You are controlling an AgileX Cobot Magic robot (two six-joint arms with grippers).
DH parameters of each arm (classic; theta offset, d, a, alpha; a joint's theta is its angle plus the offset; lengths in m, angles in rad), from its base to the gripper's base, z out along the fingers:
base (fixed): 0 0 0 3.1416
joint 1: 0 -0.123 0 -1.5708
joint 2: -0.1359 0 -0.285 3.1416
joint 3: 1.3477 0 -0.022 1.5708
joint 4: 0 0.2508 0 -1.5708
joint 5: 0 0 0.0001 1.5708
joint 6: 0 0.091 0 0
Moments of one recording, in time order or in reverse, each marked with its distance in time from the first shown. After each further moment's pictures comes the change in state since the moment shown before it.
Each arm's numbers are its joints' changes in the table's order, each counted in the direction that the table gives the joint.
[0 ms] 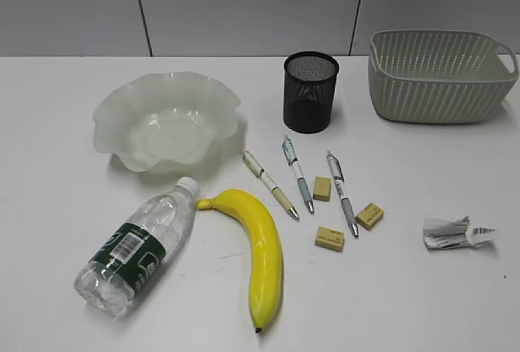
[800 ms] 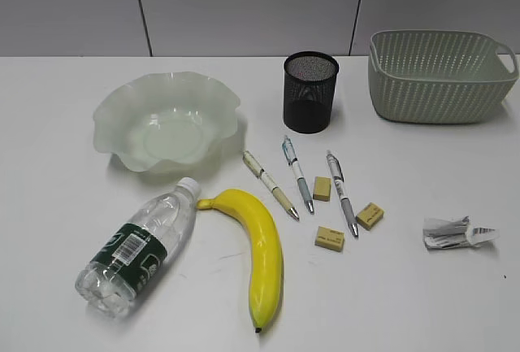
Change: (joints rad) left arm 0.000 0.000 0.000 0.000 0.000 0.000; right arm 0.000 0.000 0.000 0.000 0.000 0.000
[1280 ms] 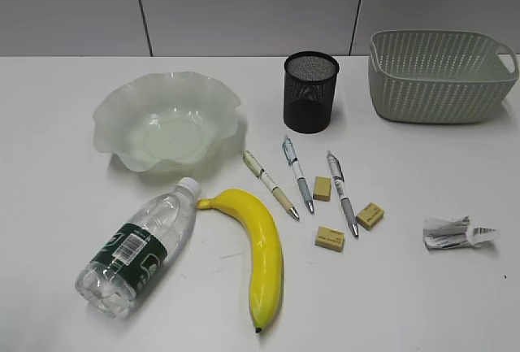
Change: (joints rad) left arm 0.000 -0.283 -0.026 -0.174 -0.189 0.170; right arm 0.000 0.000 0.000 0.000 0.000 0.000
